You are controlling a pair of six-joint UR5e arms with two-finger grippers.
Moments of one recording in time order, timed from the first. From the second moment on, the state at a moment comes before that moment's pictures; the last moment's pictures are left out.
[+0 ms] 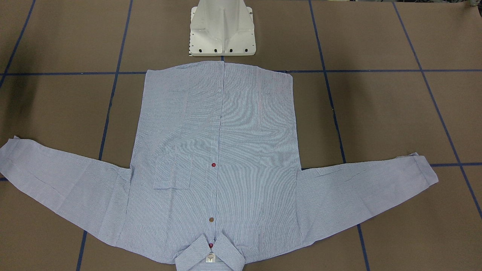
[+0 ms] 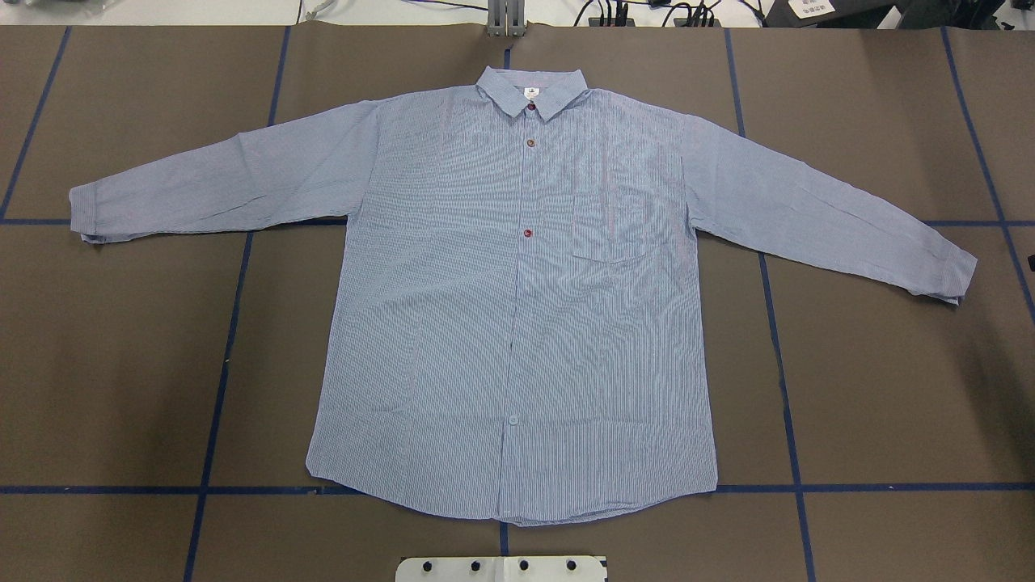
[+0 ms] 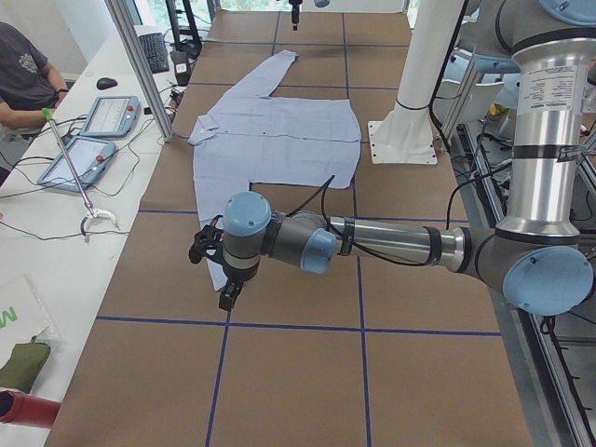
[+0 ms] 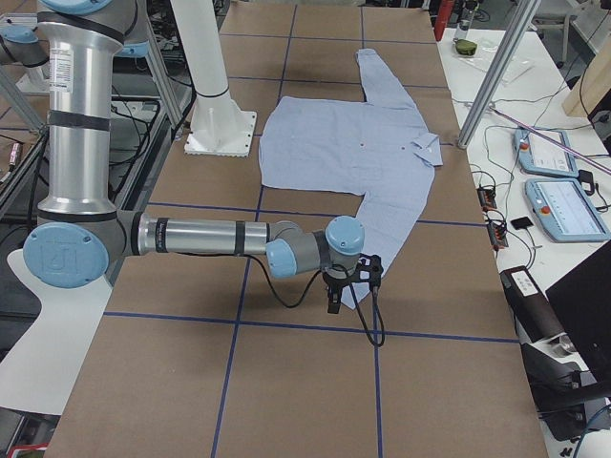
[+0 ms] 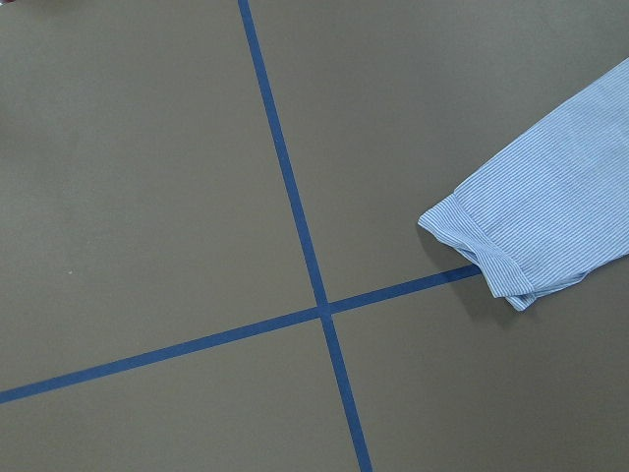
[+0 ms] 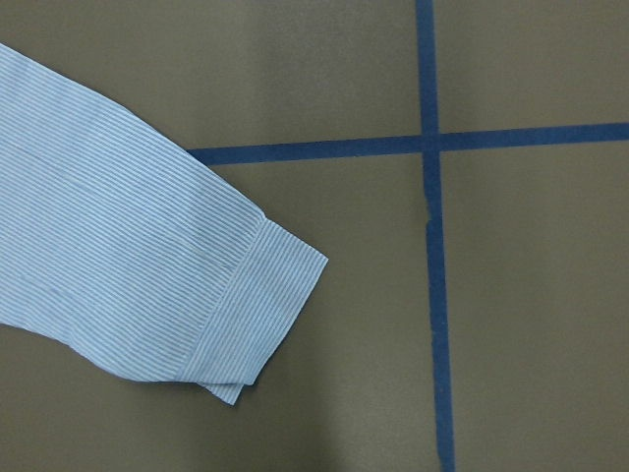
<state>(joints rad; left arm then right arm) -1.57 -1.56 -1.67 -1.79 -2.33 0.05 1.33 -1.66 1.61 -1.28 2.36 0.40</state>
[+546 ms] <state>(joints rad) -1.56 -1.55 -1.67 -1.79 -2.33 0.05 1.24 -1.63 1.44 -0.98 2.35 0.54</state>
